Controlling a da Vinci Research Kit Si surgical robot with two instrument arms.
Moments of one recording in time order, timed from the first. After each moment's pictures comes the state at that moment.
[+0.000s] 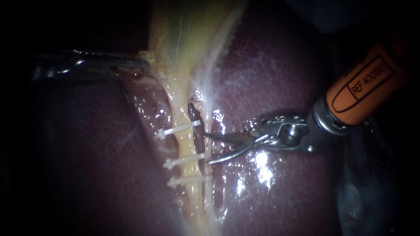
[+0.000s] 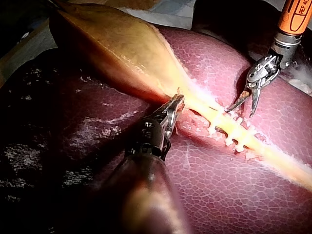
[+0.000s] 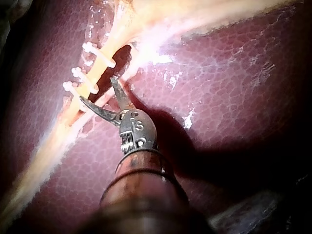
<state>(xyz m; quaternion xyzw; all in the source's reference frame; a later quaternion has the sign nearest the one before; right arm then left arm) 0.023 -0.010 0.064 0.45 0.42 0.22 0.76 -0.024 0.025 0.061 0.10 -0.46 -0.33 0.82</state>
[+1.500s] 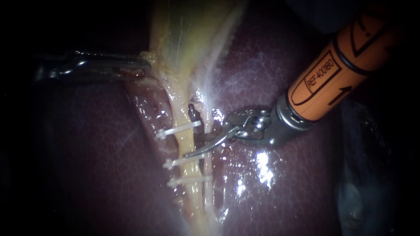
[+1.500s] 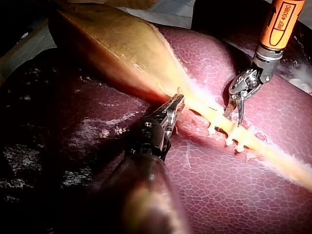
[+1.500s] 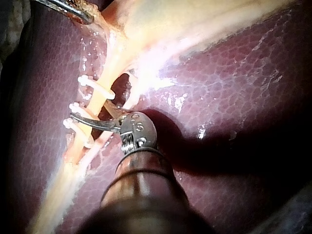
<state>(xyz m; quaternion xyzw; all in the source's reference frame) 0.028 -0.010 0.067 0.57 0.43 0.22 0.67 -0.024 0.025 0.061 0.10 -0.46 -0.33 0.82</state>
